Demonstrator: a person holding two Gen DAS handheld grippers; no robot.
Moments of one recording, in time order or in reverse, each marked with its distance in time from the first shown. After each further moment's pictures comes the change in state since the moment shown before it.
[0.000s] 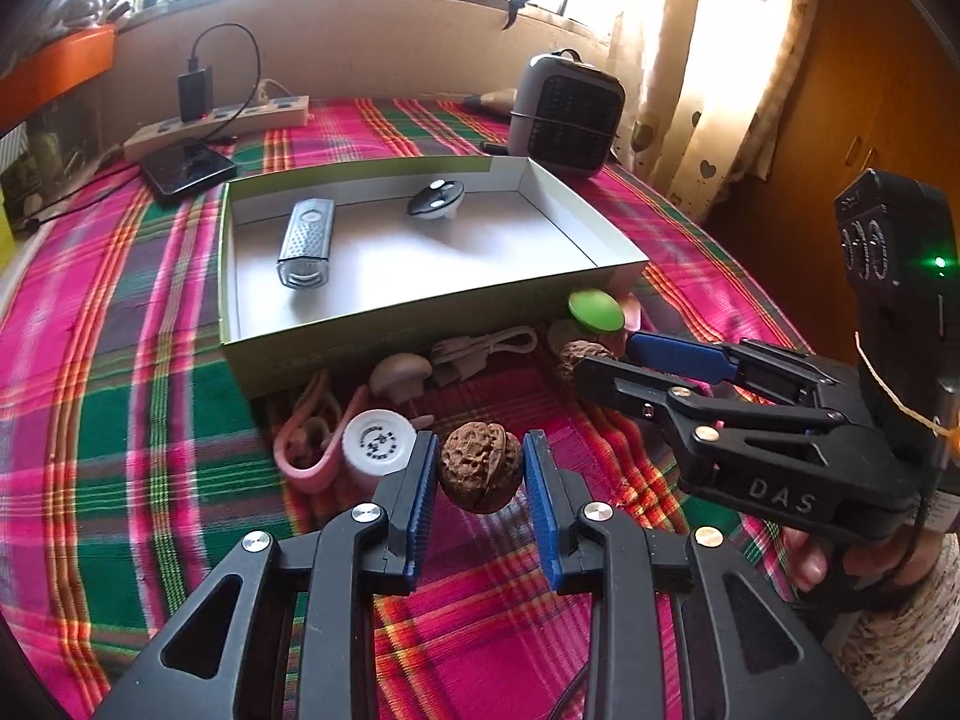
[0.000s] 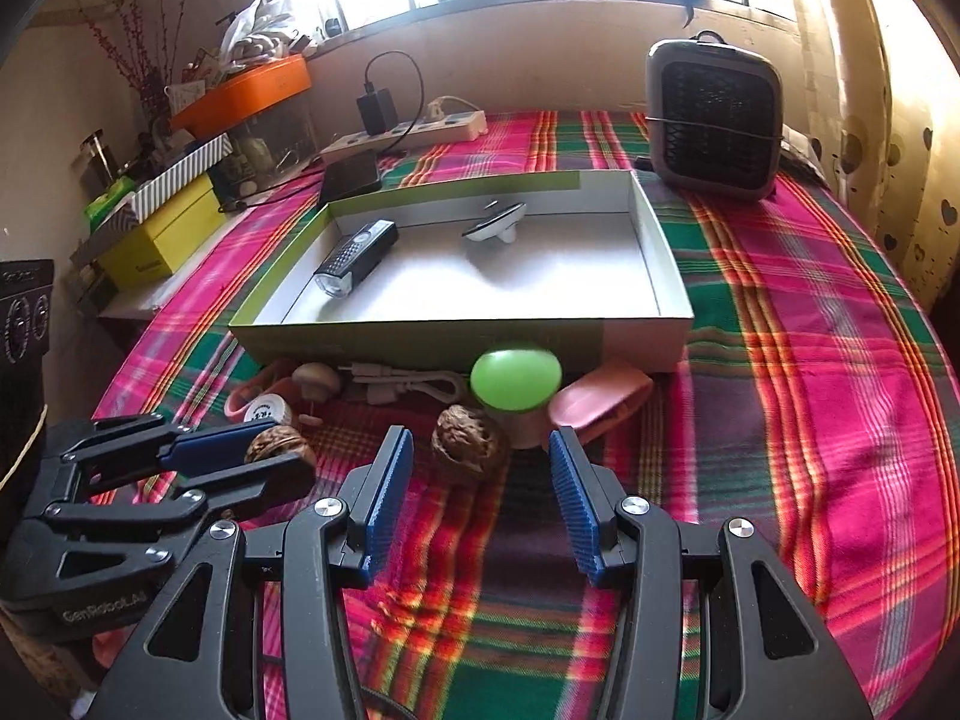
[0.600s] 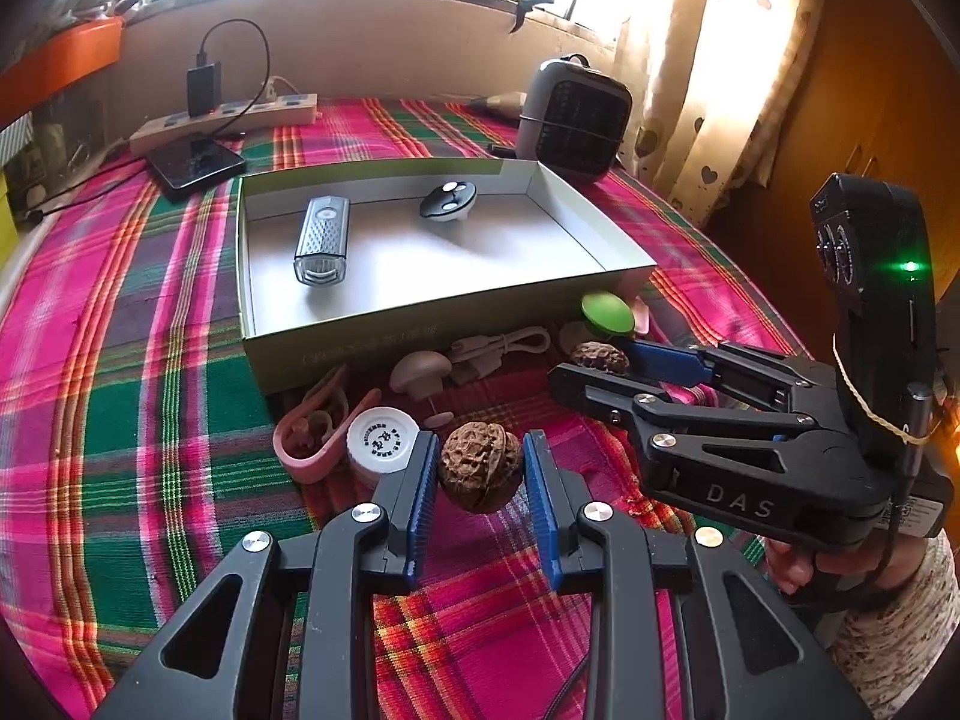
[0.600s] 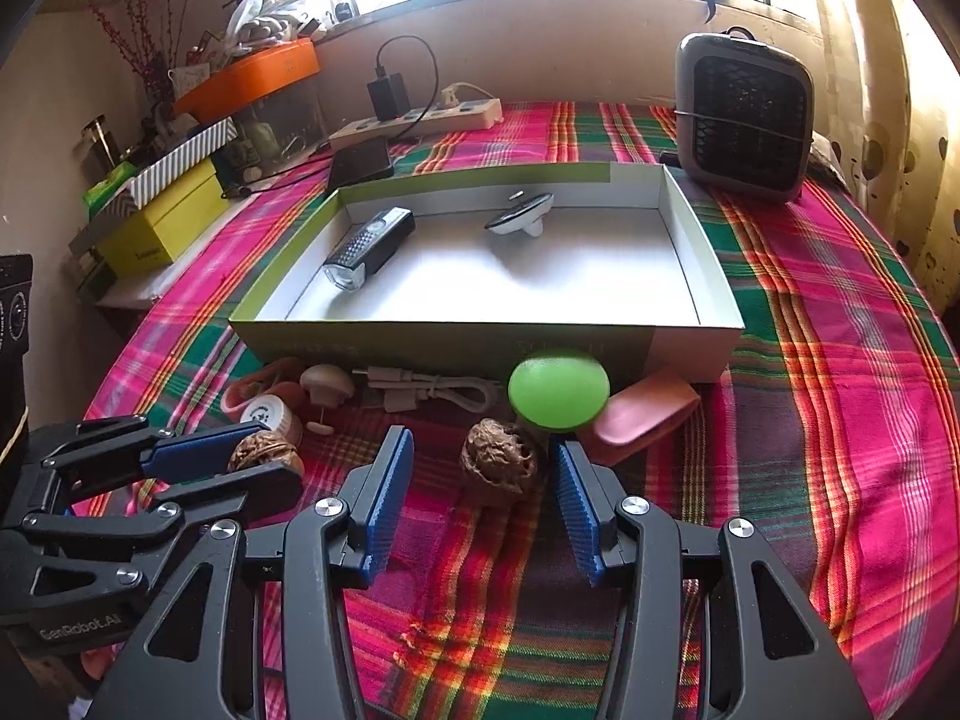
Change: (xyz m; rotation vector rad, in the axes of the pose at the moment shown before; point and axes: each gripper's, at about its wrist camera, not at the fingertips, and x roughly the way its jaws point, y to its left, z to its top) left arm -0.002 0.008 0.000 -0.014 -0.001 -0.011; right arm 0.015 0.011 0.003 -0.026 0.026 -0.004
